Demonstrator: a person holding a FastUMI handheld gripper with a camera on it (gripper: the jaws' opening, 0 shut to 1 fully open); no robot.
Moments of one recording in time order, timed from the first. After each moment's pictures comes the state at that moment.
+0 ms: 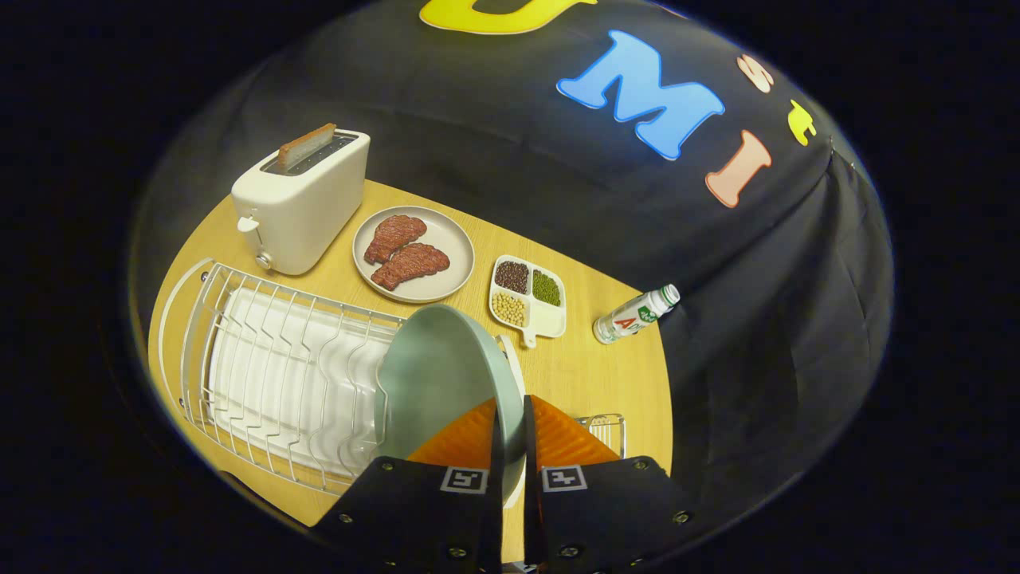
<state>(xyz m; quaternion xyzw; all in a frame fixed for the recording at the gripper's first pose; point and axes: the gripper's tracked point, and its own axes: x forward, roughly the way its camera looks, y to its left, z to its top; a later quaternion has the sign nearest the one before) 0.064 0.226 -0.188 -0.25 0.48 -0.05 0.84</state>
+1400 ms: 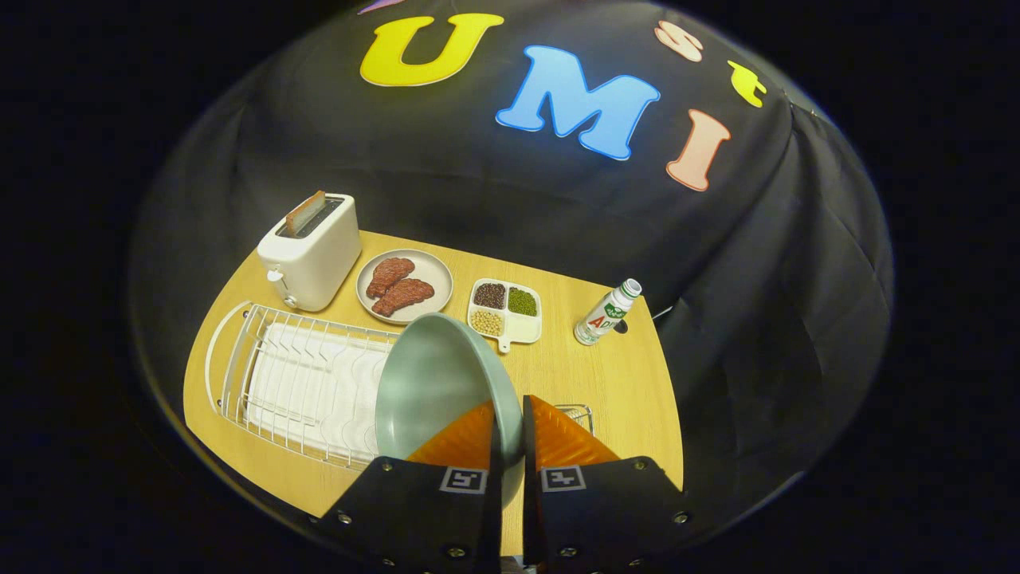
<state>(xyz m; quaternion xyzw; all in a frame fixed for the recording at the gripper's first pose) 0.018 0.143 -0.116 -0.13 0.45 -0.01 0.89</state>
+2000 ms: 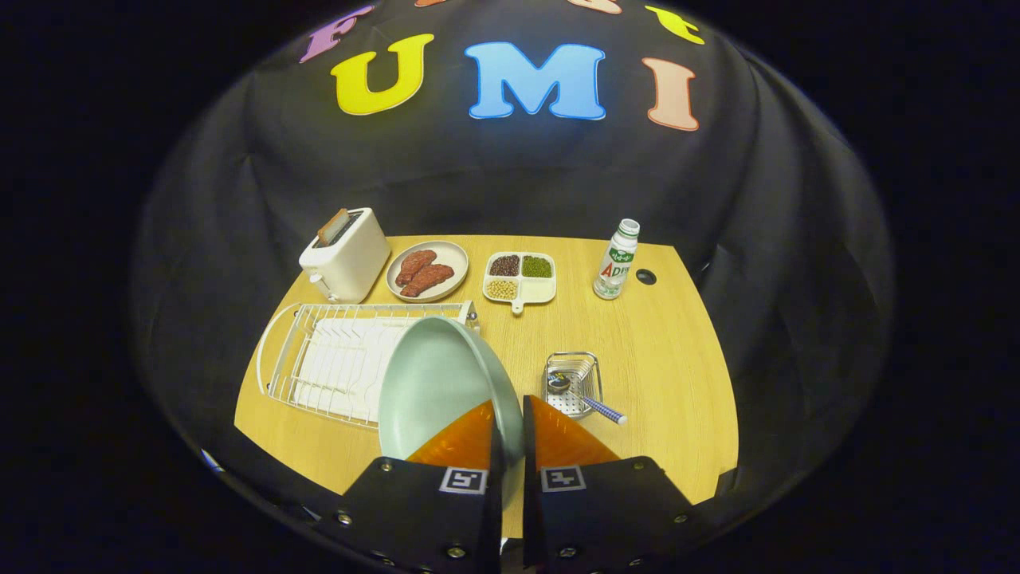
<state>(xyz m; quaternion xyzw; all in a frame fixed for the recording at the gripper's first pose) -0.053 0.071 -0.135 0.02 0.46 0.07 0.88</state>
